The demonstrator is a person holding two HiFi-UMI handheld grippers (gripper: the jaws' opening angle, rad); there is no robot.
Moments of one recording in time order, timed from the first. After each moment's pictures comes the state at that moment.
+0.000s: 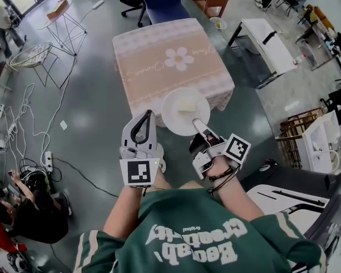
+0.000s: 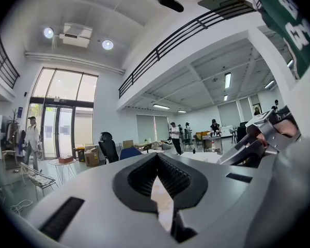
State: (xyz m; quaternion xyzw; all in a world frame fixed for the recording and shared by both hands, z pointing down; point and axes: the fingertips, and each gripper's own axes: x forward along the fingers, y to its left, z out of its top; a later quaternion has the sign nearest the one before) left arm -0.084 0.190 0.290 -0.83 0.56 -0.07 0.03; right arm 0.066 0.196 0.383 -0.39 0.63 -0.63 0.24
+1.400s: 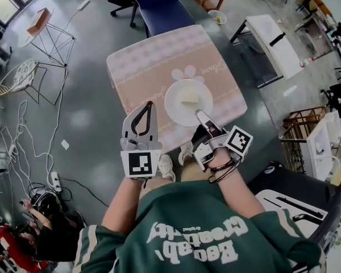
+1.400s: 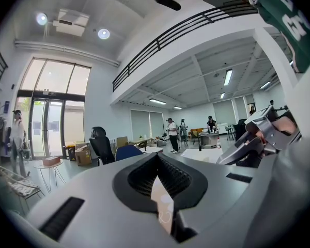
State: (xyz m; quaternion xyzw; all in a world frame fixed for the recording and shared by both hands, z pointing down) left arm -0.128 -0.050 0.315 -0.85 0.52 -0.09 0.01; right arm 0.029 -0.028 0.407 -0.44 0.60 -0.62 0.25
